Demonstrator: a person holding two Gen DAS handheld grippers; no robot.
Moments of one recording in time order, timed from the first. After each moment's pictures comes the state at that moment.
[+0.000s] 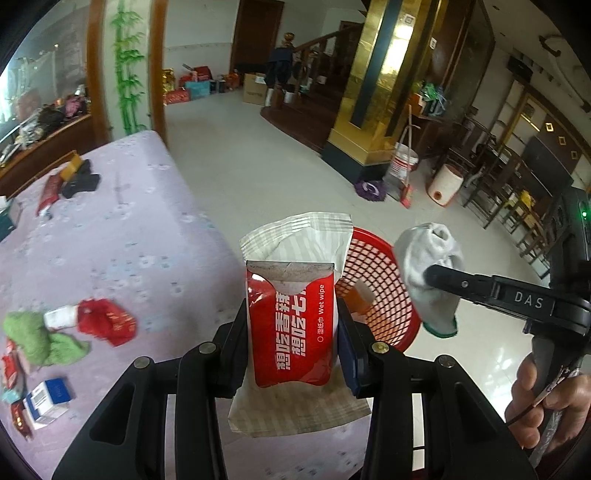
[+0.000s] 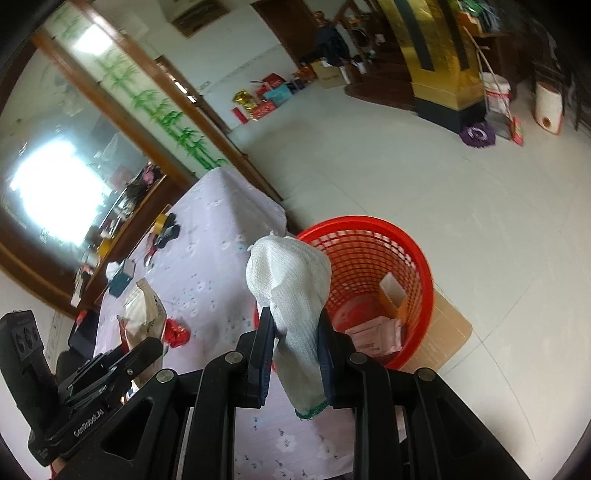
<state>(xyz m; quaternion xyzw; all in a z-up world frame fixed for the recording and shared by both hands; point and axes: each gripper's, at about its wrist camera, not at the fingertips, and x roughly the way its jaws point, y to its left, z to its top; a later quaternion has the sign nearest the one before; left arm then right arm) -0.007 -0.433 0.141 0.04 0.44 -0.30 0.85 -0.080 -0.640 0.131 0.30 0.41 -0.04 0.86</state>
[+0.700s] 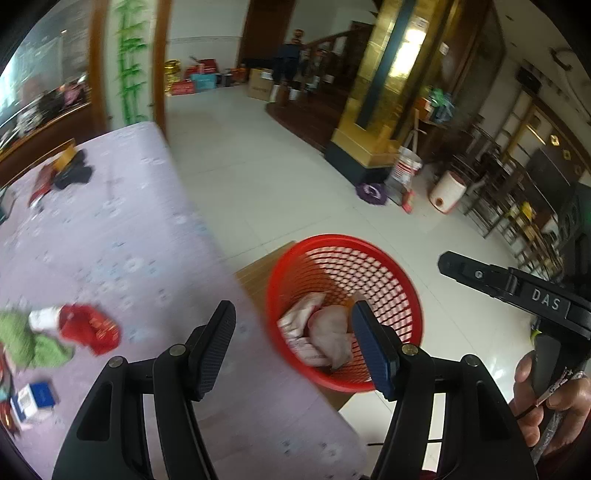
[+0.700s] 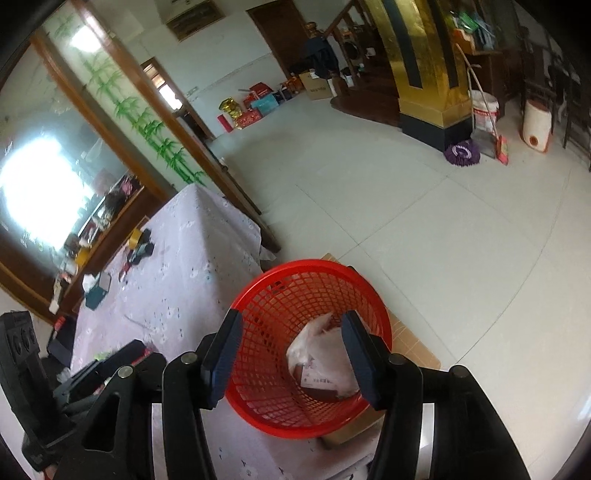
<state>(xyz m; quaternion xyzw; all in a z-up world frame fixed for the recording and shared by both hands) 0.008 -0.439 0.137 0.01 0.45 -0.28 0.85 -0.058 -0.663 0.145 0.25 0.41 -0.07 0.88</state>
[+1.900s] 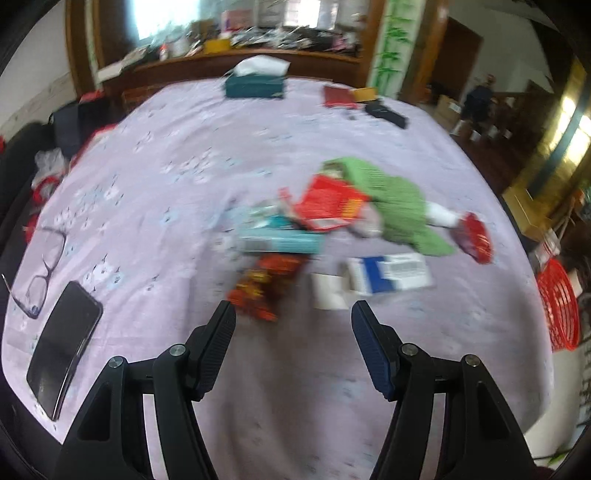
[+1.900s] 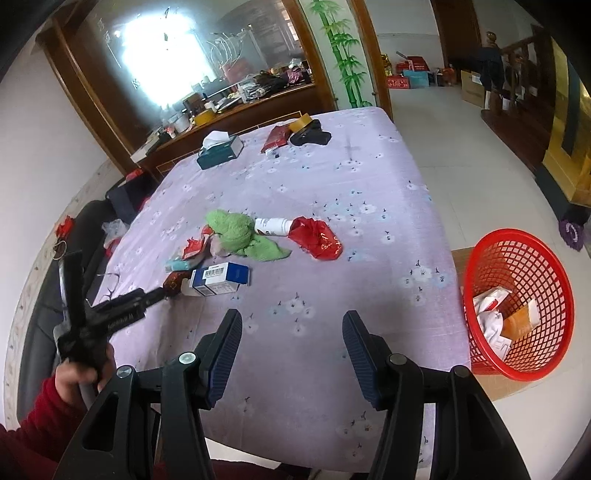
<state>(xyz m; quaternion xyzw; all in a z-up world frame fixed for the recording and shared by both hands) -0.037 -0.037 0.071 -0.09 0.48 0.03 0.87 -0.069 -0.394 0.153 0.09 0.46 0.17 0.87</state>
